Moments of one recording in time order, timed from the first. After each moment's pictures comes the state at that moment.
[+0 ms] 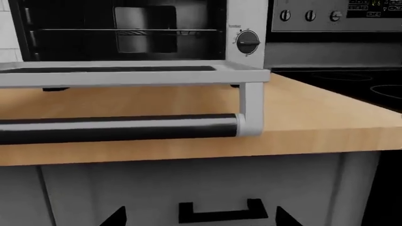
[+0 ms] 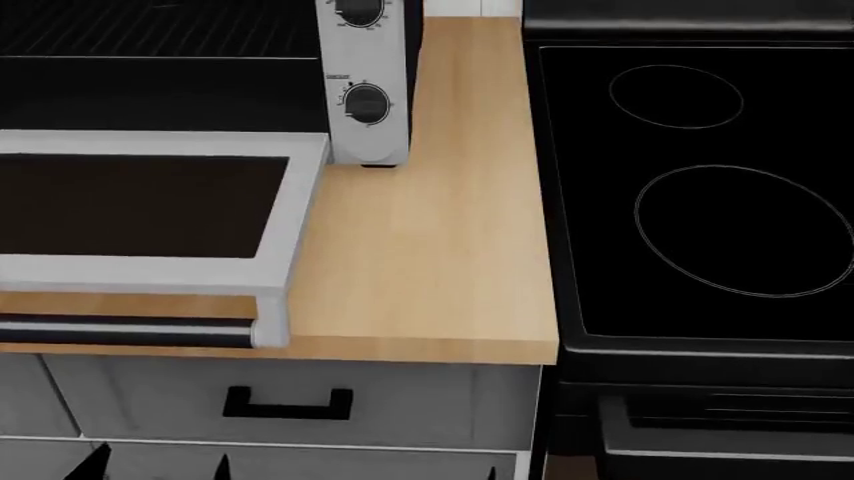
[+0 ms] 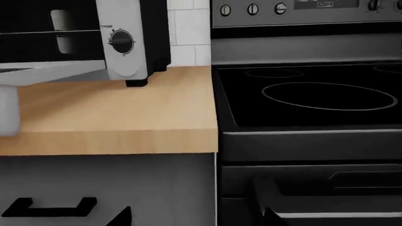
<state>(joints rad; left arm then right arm) 0.02 -0.09 0.11 0.05 -0.08 0.03 -0.04 -0.05 0.08 -0.11 -0.09 0.11 0.00 0.09</state>
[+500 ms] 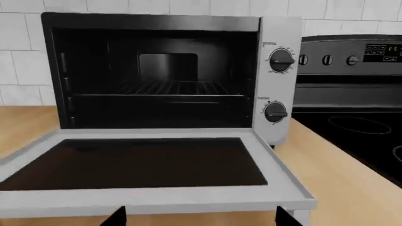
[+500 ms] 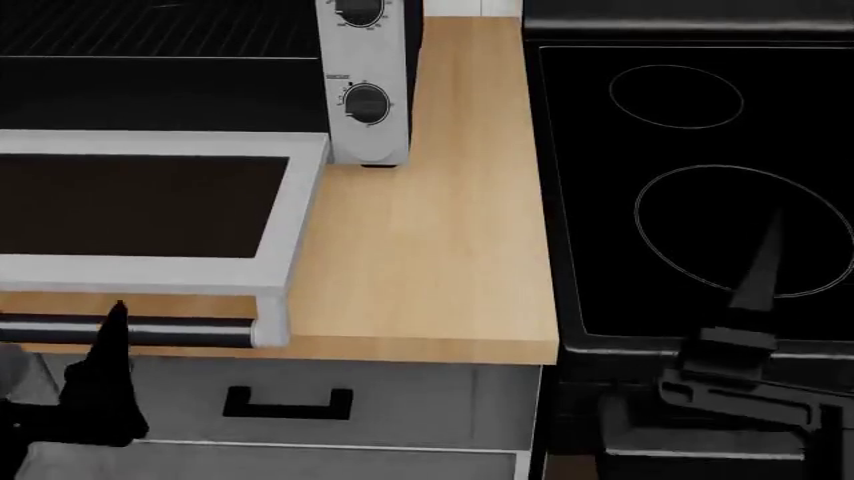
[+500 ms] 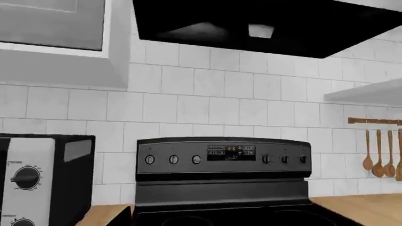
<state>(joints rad) -0.24 -0.26 -0.06 0.55 -0.35 -0.72 -0.07 0.19 0.40 0.26 -0.84 0.42 0.64 0.27</state>
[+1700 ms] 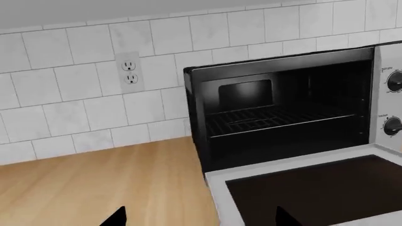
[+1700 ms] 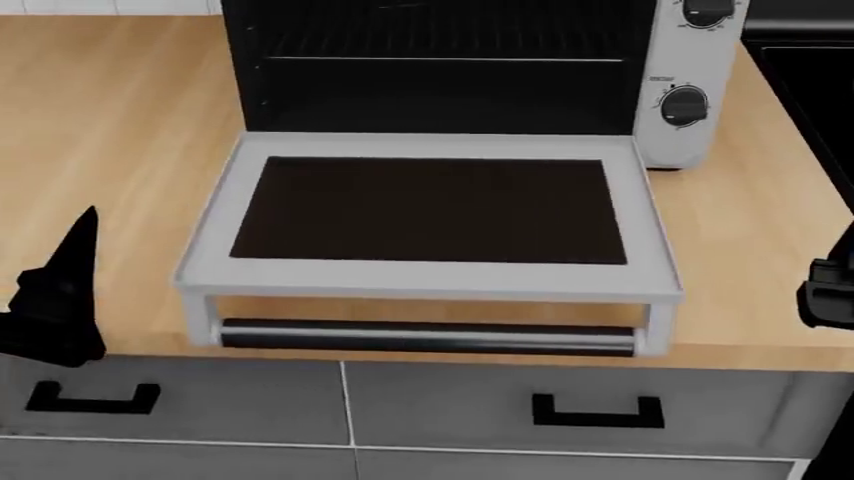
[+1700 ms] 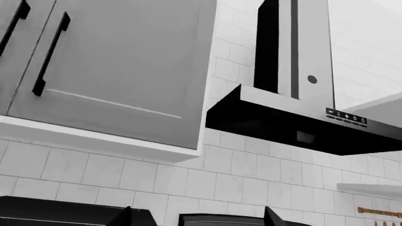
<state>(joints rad) -0.52 -0.41 -0.08 0.64 -0.49 -1.00 -0.04 0.47 0.92 0.46 -1.03 1.09 0.85 0.72</state>
